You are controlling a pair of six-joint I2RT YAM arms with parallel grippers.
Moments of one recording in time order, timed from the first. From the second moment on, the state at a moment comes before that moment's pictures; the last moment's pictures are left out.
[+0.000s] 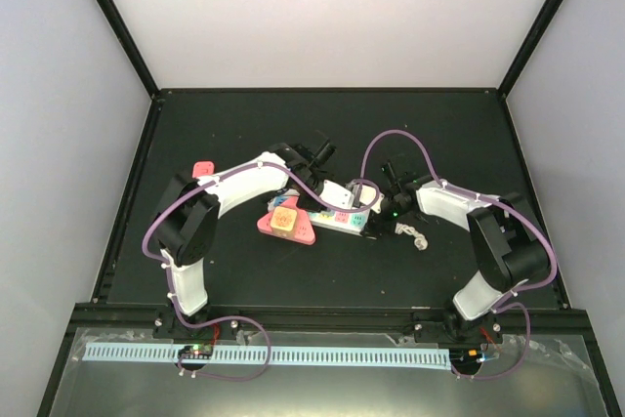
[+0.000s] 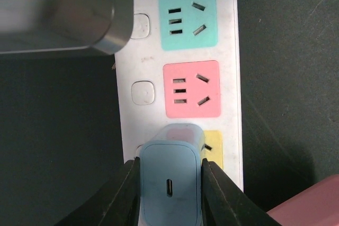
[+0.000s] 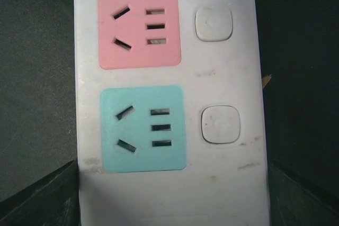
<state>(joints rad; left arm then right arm) -0.72 1.87 1.39 -0.74 0.25 1.14 0.45 1.62 0.85 -0.46 -0.38 -0.76</state>
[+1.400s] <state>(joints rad) -0.70 1.64 1.47 -0.87 0.26 1.08 0.45 1.63 0.86 -0.46 -0.38 -0.78</state>
